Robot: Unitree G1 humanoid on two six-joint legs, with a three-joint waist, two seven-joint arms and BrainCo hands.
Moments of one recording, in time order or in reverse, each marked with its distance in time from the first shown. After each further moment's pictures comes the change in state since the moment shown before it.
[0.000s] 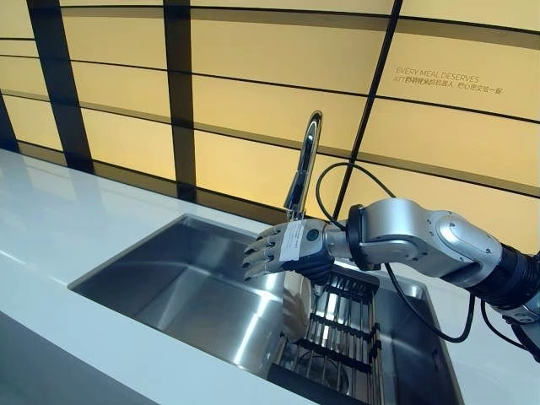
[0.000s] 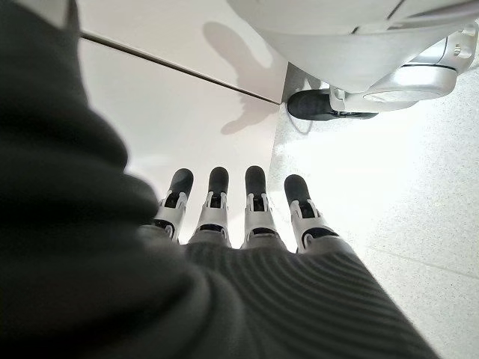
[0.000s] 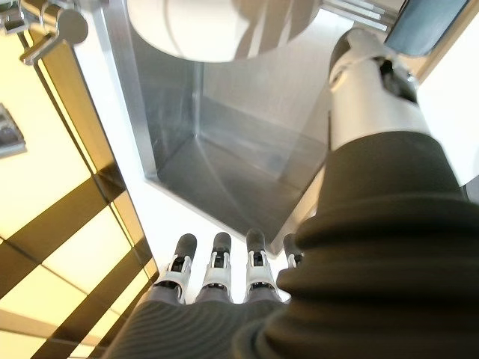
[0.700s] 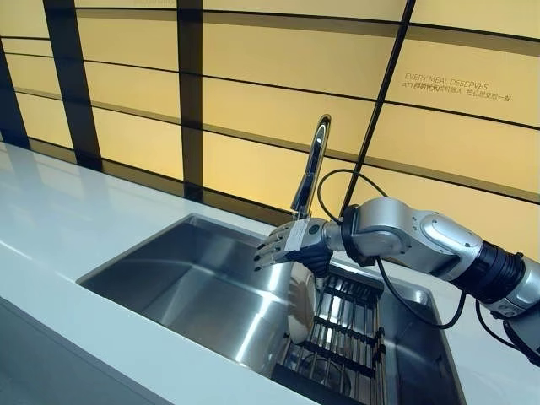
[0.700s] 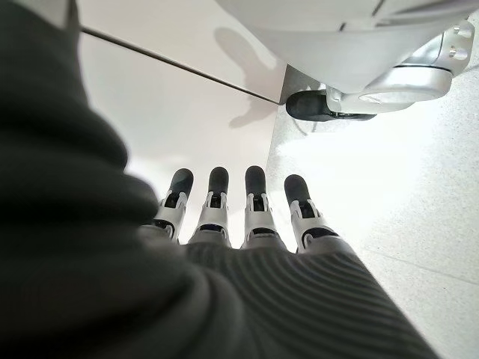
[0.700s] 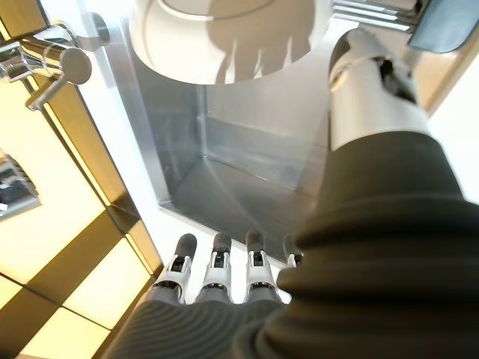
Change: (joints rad) left arm 0.004 0.017 -0.001 0.000 0.000 -0.001 -0.003; right arm 0.001 0.031 0.048 0.215 -0.024 0.000 -0.060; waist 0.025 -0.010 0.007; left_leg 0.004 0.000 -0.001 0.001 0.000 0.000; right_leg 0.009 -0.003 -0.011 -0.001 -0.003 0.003
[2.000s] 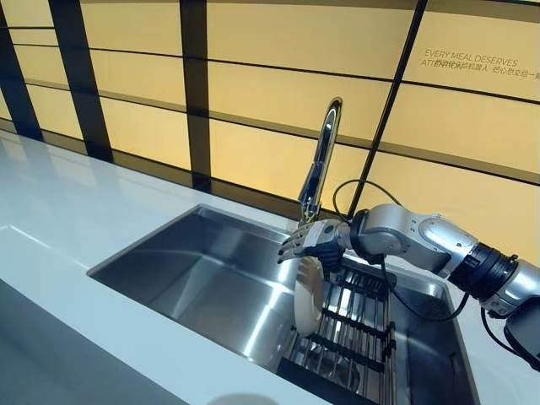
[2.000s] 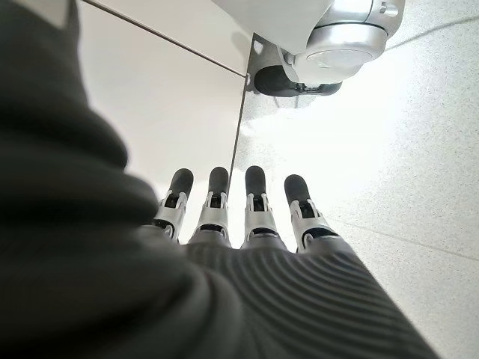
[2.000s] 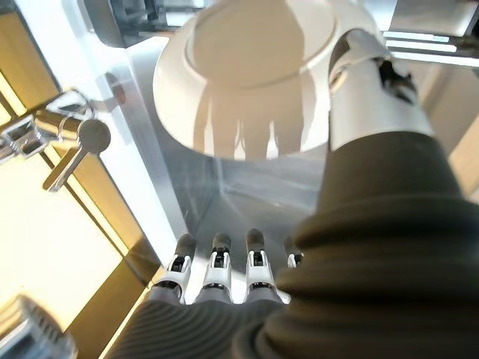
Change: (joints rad) left arm 0.024 0.053 0.002 -0.014 -0.002 -0.010 -0.008; right arm 0.040 0.000 0.061 0.205 -0.079 -0.077 -0.063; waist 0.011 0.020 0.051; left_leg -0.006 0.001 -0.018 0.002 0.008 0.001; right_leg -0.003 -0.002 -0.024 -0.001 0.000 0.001
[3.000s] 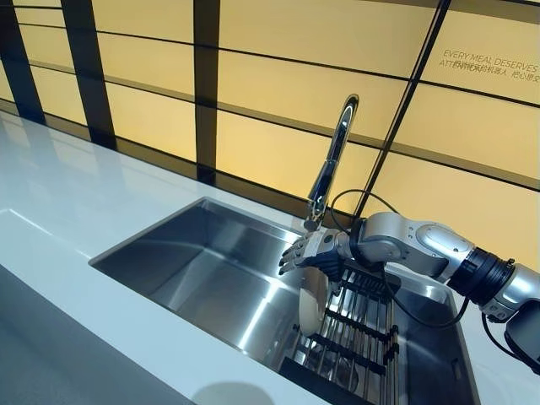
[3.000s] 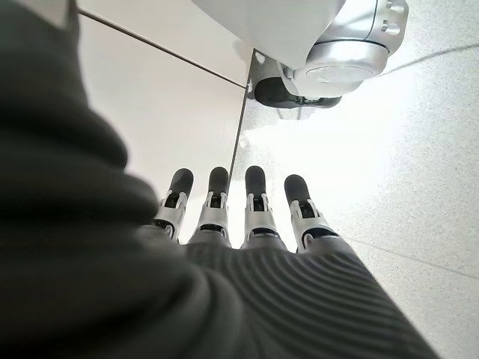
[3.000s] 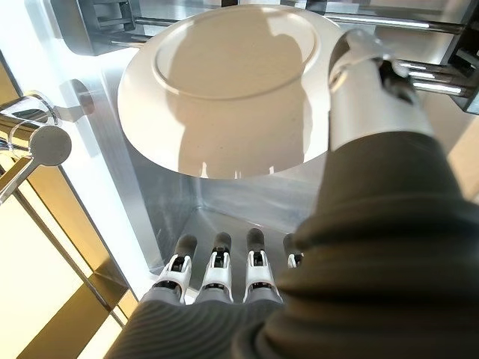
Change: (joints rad) left arm -0.004 0.012 -0.001 -0.002 0.000 -0.009 0.000; right arm 0.009 0.001 0.010 -0.005 0.001 -0.035 0.000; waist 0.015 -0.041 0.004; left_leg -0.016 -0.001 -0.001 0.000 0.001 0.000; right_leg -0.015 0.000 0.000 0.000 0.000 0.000
